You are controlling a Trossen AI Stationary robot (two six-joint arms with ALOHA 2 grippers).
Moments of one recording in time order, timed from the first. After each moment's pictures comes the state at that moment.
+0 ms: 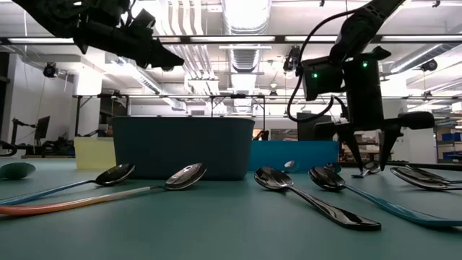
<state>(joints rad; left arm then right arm) 0.62 1.01 0.59 0.26 0.24 0.28 -0.23 1.62 0.86 -0.88 0.16 1.76</state>
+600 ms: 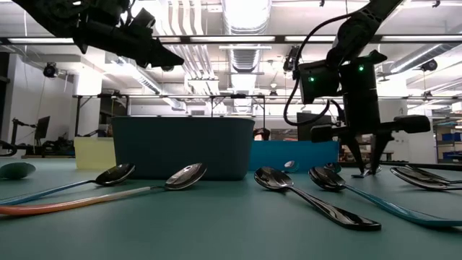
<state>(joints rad) 0.62 1.00 0.59 0.26 0.24 0.28 -0.23 1.67 0.86 -0.87 0.14 1.73</state>
